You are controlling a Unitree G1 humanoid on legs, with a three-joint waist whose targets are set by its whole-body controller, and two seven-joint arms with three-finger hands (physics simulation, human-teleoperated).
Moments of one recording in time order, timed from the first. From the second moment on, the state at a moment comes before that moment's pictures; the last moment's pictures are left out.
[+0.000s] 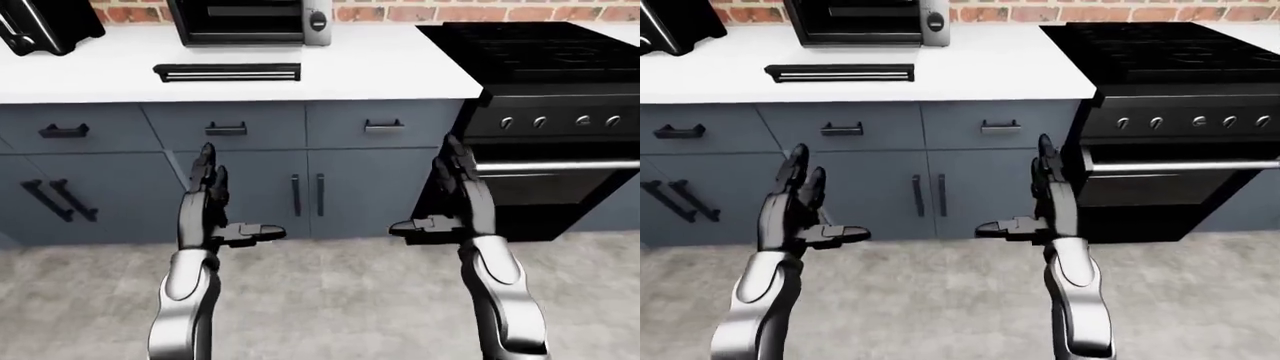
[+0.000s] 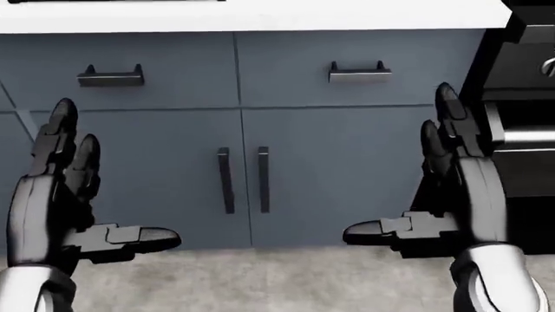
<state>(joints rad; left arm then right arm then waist) -0.15 0.09 0.15 -0.27 -0.14 0.31 -0.02 -0.18 -0.11 -0.15 -0.28 0.08 0.34 0.08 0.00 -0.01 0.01</state>
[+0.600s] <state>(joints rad) -0.48 0.42 0.34 -0.01 -0.20 0.26 0.06 -0.50 -0.46 -0.38 -0.21 0.30 0.48 0.03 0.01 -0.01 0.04</state>
